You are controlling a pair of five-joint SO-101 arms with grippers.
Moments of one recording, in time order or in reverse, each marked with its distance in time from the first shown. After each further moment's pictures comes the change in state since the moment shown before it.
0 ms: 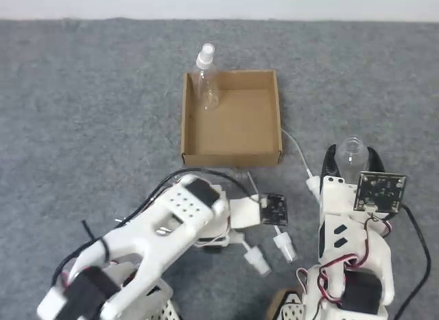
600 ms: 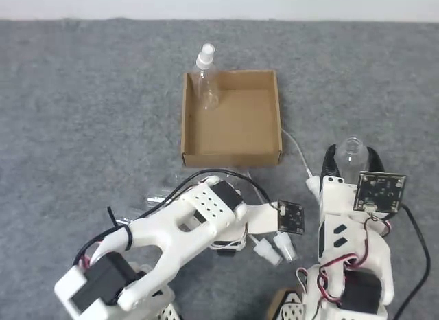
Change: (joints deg) left arm 6.7 8.3 -5.3 -0.9 2.7; right arm 0.0 0.0 0.0 0.0 0.0
